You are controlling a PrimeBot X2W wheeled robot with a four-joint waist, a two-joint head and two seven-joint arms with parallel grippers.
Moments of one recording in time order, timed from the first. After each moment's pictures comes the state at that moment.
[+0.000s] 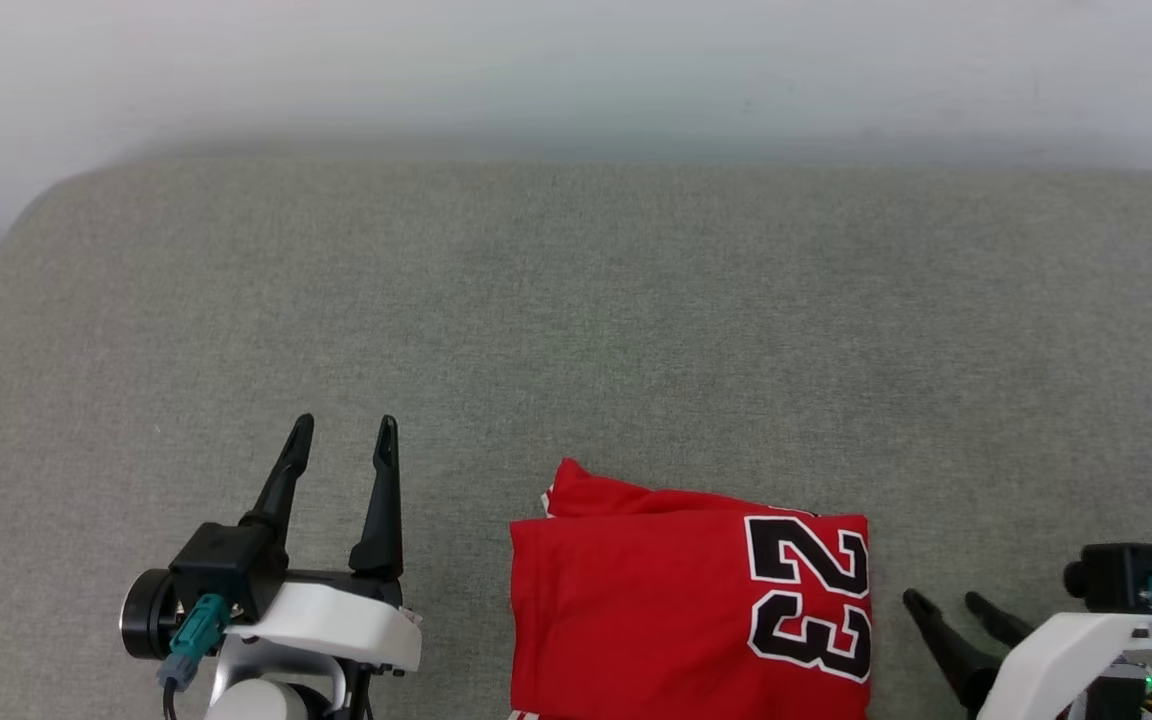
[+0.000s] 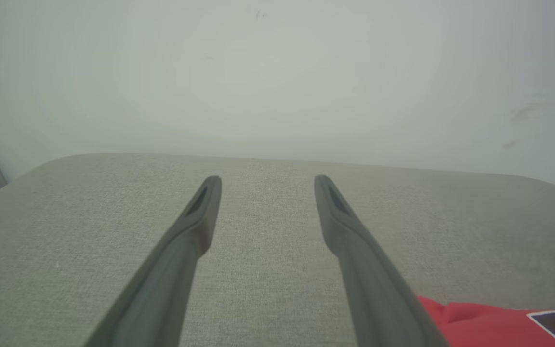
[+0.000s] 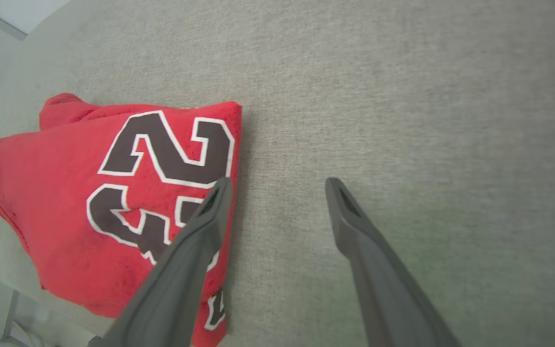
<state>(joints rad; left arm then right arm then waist) -0.08 0.24 -0.28 0.03 -0.37 0.16 -0.26 0.09 -0.13 -0.08 -0.05 0.47 0.13 0.49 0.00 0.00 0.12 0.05</state>
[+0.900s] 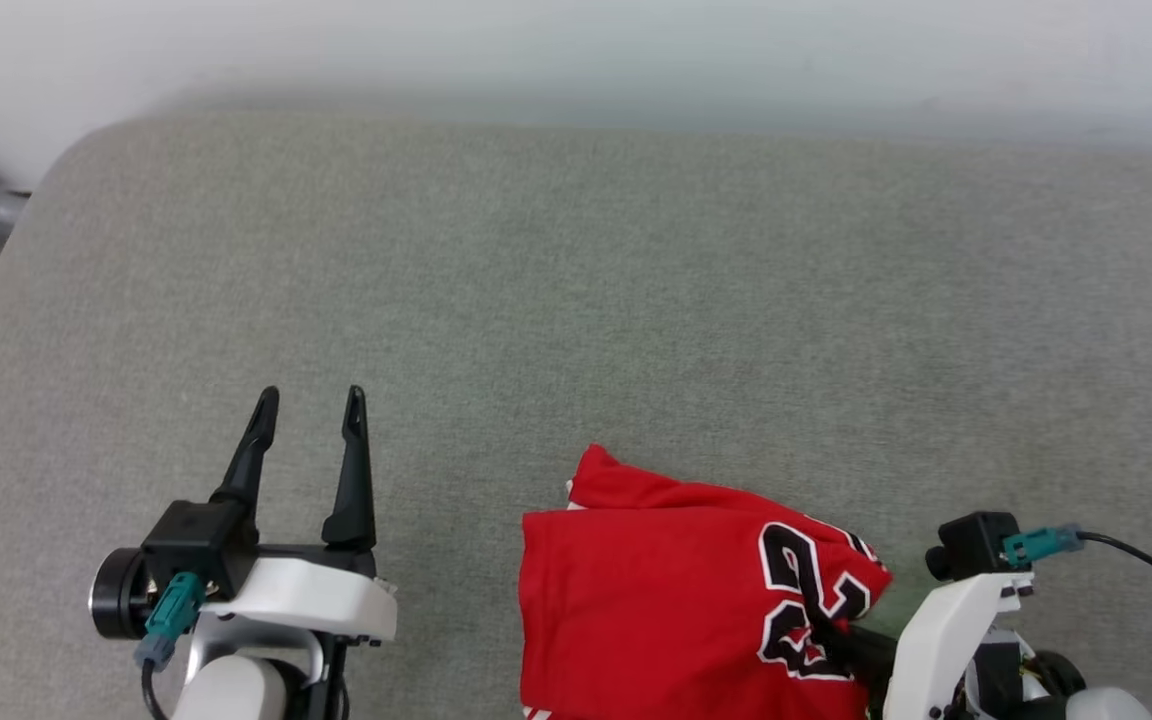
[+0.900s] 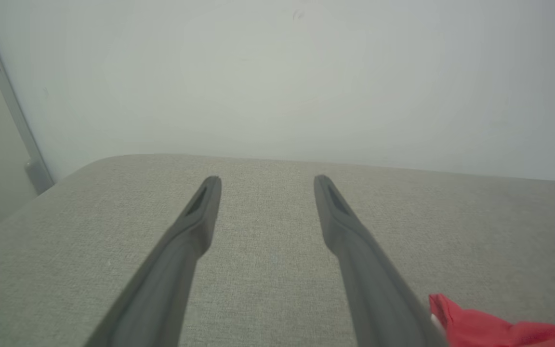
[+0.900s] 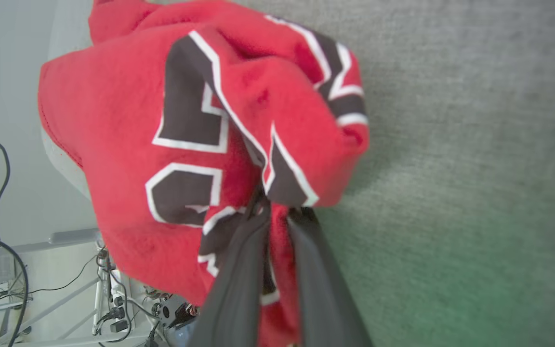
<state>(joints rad) -0.13 0.19 -0.18 0.05 -0.29 0.09 -0.26 -0.04 -0.14 0.13 0.10 0.69 0.13 0.71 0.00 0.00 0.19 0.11</state>
